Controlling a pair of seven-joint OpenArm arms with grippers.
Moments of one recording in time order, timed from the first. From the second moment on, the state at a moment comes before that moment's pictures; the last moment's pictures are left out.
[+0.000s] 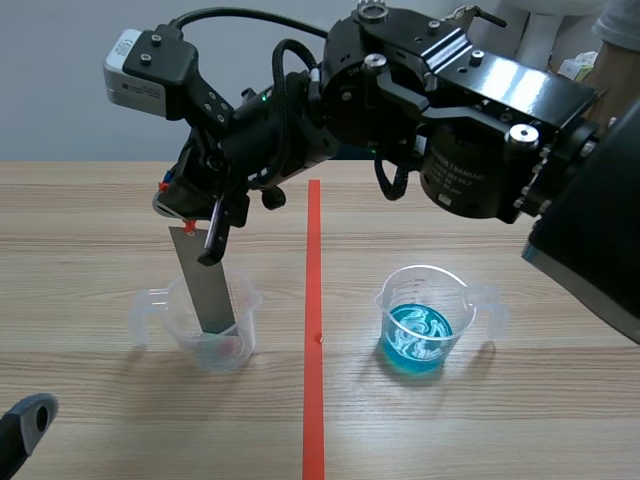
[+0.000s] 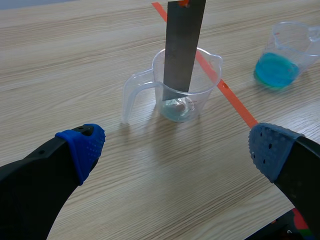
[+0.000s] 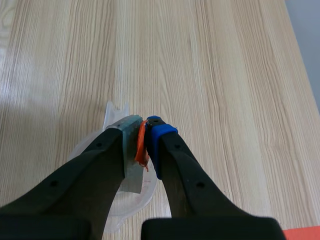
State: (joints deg) left arm 68.1 -50.8 -5.5 111.0 -34.2 -6.4 -30.5; right arm 37.0 9.6 -50.3 76.9 22.1 43.9 -25.4
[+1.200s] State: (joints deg) left arm 68.1 -50.8 -5.5 111.0 -34.2 -6.4 -30.5; right arm 35.8 8.5 -50.3 76.9 19.3 45.2 -26.1
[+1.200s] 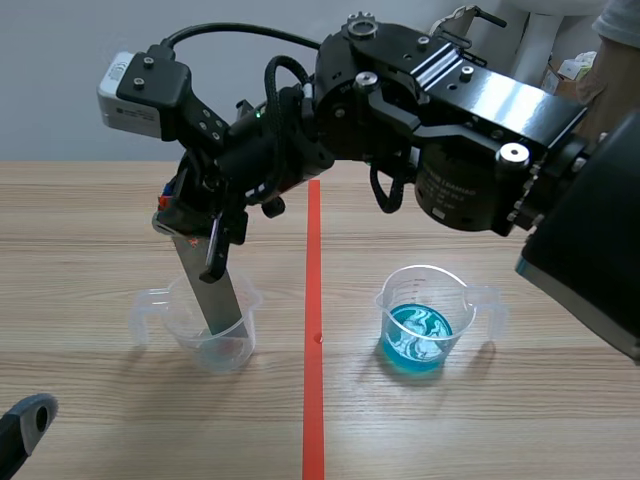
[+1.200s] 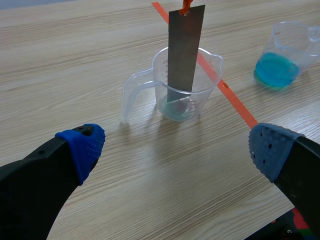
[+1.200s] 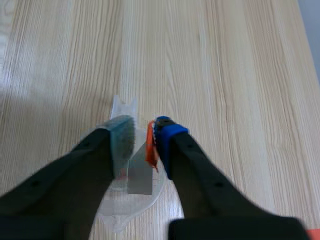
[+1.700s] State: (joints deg) left arm 68.1 -50.8 -5.5 111.0 -34.2 -6.4 -30.5; right arm 35.8 5.0 -52.3 76.9 19.4 45.3 -28.4
